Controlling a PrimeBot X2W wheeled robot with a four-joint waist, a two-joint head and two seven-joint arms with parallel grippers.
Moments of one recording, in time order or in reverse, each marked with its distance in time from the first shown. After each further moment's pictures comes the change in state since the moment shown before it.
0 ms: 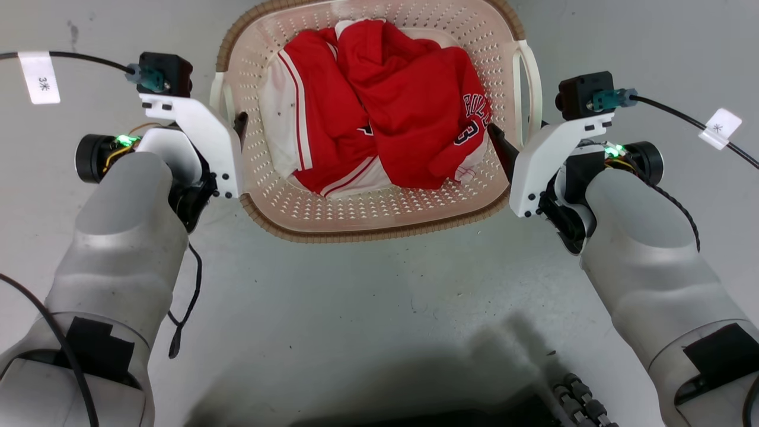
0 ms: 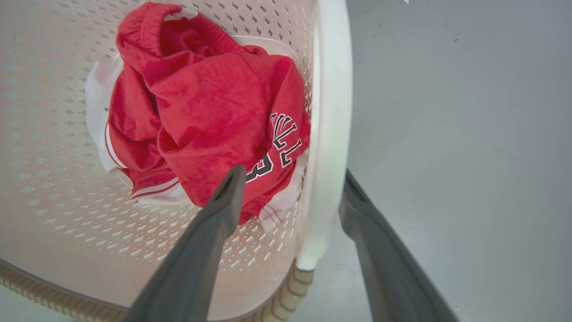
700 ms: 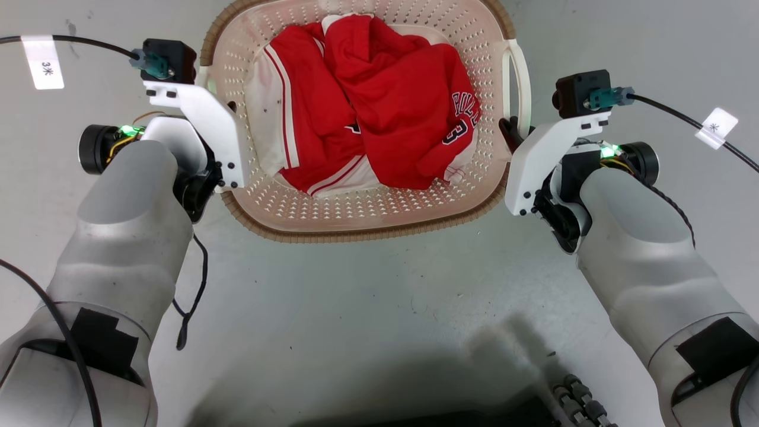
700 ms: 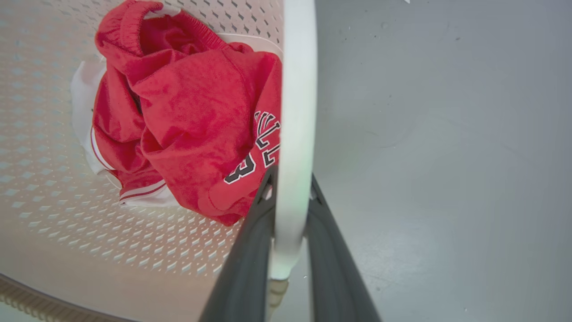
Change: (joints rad) left arm -0.041 0.001 -0.104 0.003 -0.098 0.001 0.015; right arm -0.037 0.000 0.142 0.041 0.147 -0.002 -0.035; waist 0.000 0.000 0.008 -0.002
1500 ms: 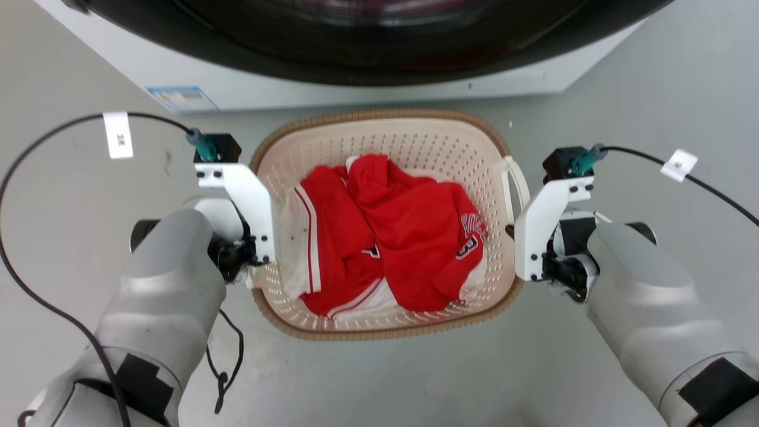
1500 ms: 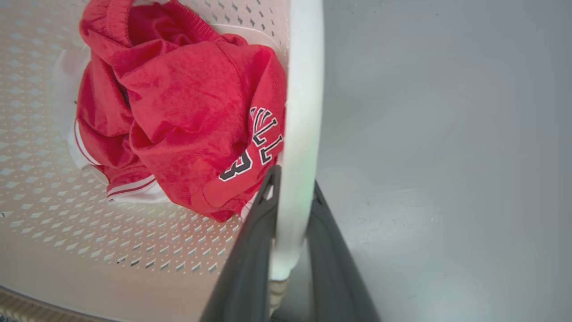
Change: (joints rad) left arm 0.123 -0.059 -0.098 0.038 -0.189 0.007 0.242; right arm 0.113 -0.045 0.158 -0.010 0.196 -0.005 0.330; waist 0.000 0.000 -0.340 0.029
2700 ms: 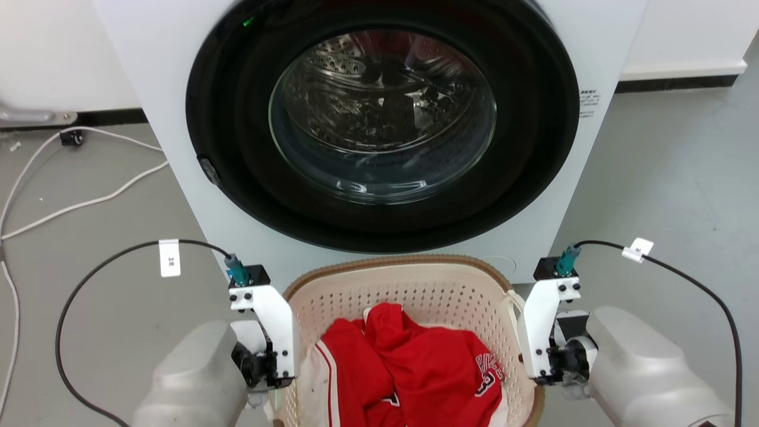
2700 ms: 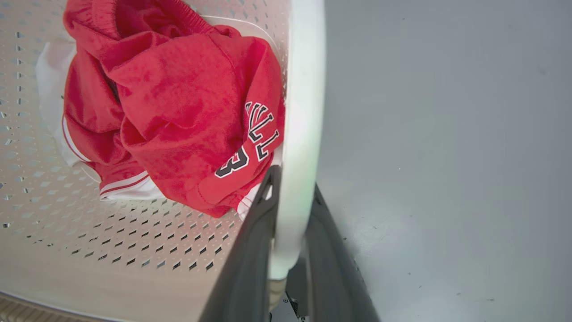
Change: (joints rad) left arm 0.252 -0.039 -0.097 0.022 -0.170 0.000 0.140; right arm 0.177 -0.016 0.153 0.037 0.130 0.000 0.255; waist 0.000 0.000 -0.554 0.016
